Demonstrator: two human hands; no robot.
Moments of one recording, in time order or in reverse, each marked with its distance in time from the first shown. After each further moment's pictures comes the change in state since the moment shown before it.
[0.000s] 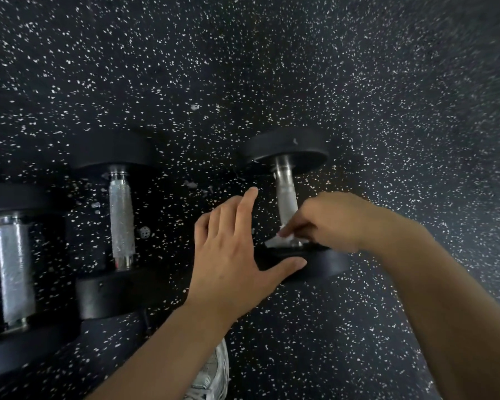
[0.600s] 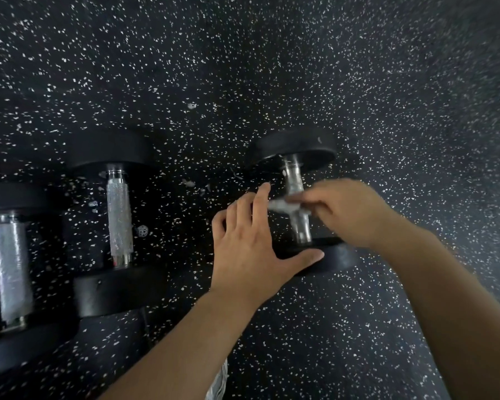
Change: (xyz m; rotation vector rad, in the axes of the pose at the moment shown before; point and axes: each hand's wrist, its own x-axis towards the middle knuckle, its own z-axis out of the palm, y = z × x) left_hand 0.013 0.022 0.018 -0.020 -0.013 -0.031; right_hand -0.011 0.023 0.015 0.118 0.375 0.056
